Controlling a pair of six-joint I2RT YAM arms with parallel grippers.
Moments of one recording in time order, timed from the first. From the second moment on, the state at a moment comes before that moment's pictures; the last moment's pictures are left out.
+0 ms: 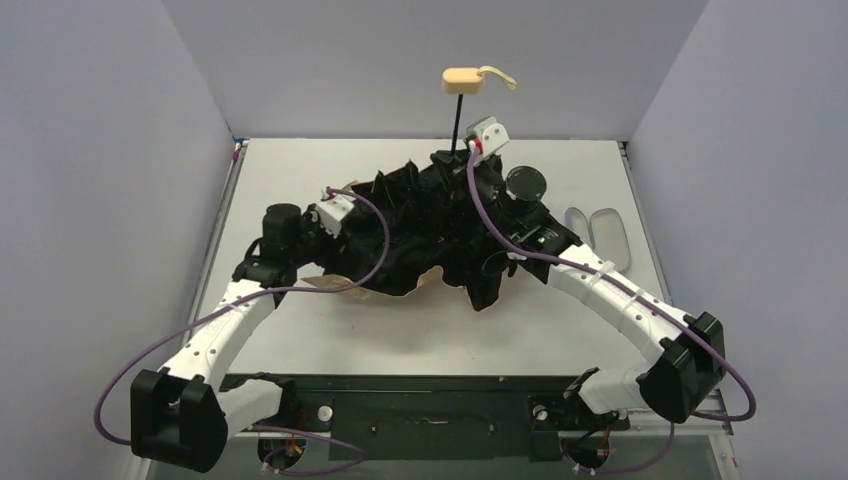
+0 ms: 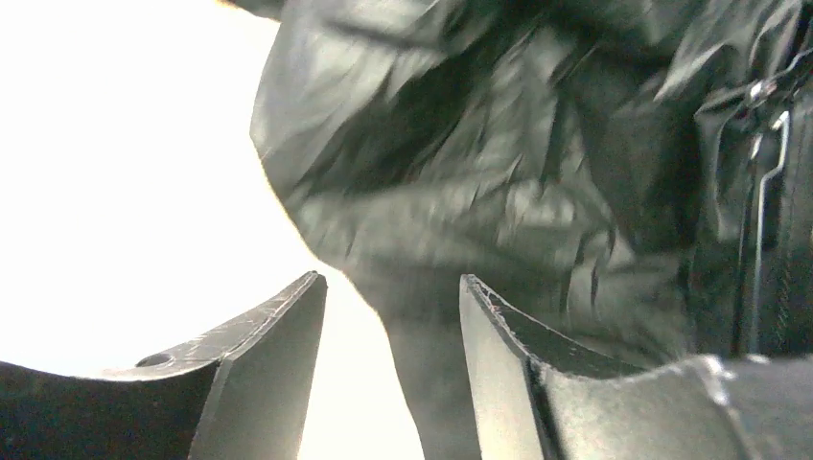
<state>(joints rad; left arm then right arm) -0.30 1.12 0.79 -0.20 0.22 0.37 0.68 1.33 1.20 0.26 0.01 -0.02</state>
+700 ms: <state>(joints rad) -0.31 1.15 0.76 0.17 0.45 -0.03 0.71 1.56 1.07 0.56 -0.10 -0.06</state>
